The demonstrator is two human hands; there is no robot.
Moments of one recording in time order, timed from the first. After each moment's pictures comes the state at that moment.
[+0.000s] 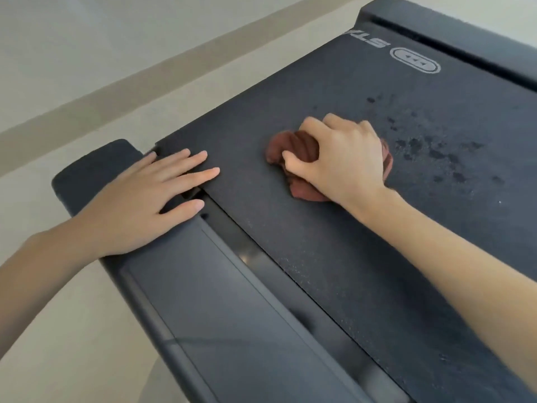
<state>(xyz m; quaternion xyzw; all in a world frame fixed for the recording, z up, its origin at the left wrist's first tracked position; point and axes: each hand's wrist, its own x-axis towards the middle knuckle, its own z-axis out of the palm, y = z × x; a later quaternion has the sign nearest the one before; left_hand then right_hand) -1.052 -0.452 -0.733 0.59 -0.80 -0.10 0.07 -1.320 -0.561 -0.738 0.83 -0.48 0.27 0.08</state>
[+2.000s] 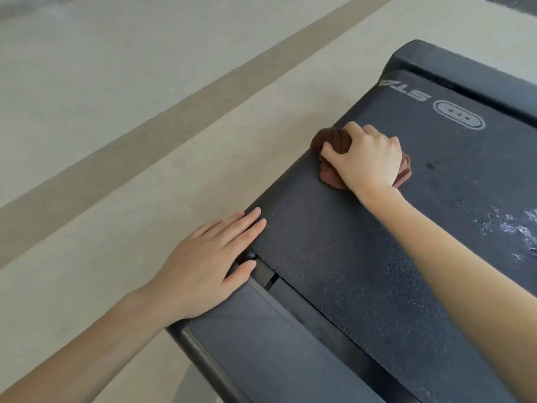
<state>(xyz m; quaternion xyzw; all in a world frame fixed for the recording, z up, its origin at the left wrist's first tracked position) -0.985 -0.506 -0.735 0.54 -0.84 -0.11 0.04 -1.230 -0.684 -0.735 0.73 -0.63 0.25 0.13</state>
